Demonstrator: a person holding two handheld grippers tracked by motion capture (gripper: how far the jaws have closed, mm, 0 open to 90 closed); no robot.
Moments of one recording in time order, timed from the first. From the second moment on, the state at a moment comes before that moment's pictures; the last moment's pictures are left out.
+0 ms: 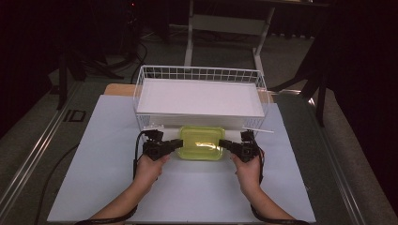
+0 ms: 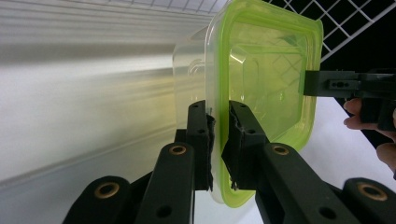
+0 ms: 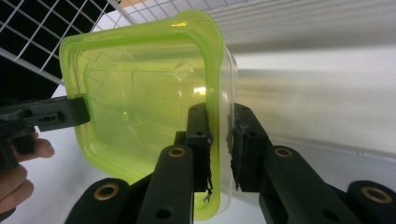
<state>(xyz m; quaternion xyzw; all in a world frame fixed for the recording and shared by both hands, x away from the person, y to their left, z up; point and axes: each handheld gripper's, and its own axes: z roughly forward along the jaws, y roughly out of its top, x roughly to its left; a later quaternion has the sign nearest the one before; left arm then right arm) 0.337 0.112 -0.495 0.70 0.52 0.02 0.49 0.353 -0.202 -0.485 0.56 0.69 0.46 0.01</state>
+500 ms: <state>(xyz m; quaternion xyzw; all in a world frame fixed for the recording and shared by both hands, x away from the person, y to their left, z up) 0.354 0.111 -0.512 0.69 0.54 0.02 0.49 0.369 -0.193 -0.497 0.57 0.69 0.45 0.04</state>
